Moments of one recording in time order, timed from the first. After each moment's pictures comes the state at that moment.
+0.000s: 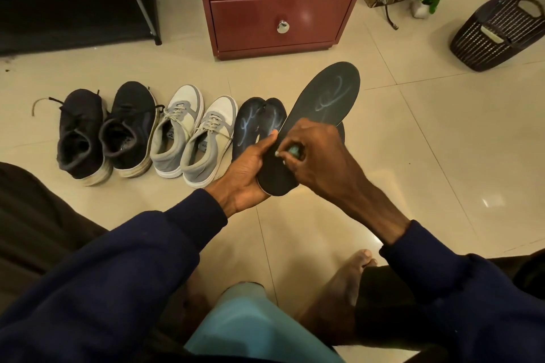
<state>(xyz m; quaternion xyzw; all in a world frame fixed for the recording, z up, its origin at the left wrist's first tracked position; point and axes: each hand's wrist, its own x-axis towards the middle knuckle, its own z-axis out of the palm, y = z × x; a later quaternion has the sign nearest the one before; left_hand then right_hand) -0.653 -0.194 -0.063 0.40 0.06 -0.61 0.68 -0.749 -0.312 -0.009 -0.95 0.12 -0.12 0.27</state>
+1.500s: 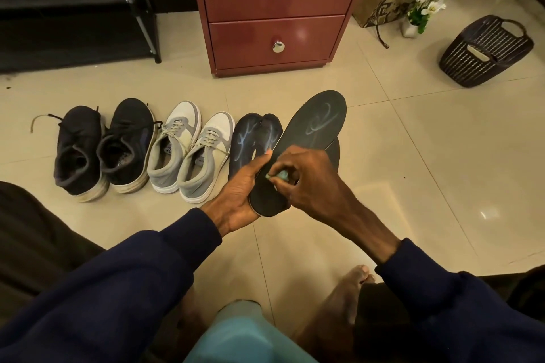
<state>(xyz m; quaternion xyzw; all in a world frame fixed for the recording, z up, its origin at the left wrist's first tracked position) -0.656 -0.193 -0.068 0.37 0.06 -0.63 0.68 -0.758 -0.309 -0.014 -0.94 0.11 -0.08 0.32</state>
